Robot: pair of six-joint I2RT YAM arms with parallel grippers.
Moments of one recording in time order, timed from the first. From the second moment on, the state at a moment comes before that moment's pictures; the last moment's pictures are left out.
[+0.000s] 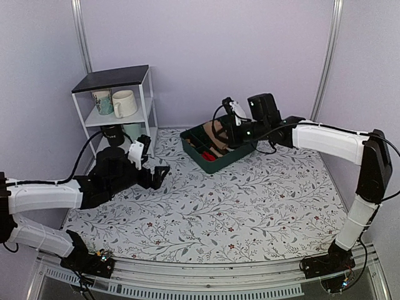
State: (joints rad) left arm -0.72 1.16 0.52 0.32 -0.17 -0.10; right arm 0.69 1.73 1.38 -0.17 -0.27 0.20
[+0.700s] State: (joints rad) left arm -0.68 1.36 0.74 0.24 -0.15 -0.03; right arm 0.56 2.25 1.82 -0.22 -0.13 0.02
